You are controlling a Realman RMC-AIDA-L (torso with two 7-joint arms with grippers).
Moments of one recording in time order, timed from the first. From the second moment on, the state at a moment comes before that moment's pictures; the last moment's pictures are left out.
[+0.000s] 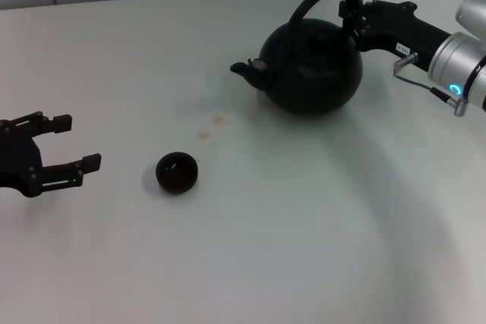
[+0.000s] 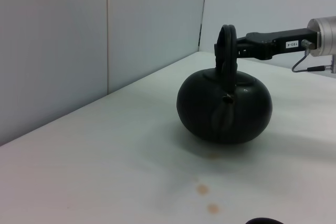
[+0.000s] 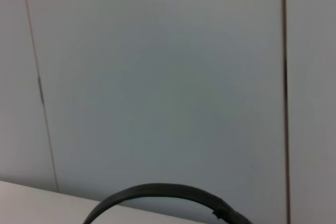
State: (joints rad) left arm -0.42 -2.05 0.63 0.79 2.07 1.58 -1.27; right arm 0.44 2.08 -1.21 -0.54 -1.01 -0.80 0.97
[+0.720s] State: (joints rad) left arm -0.43 -2.05 0.63 0.79 2.07 1.58 -1.27; right arm 0.45 2.08 -1.21 -0.55 -1.01 -0.78 0.97
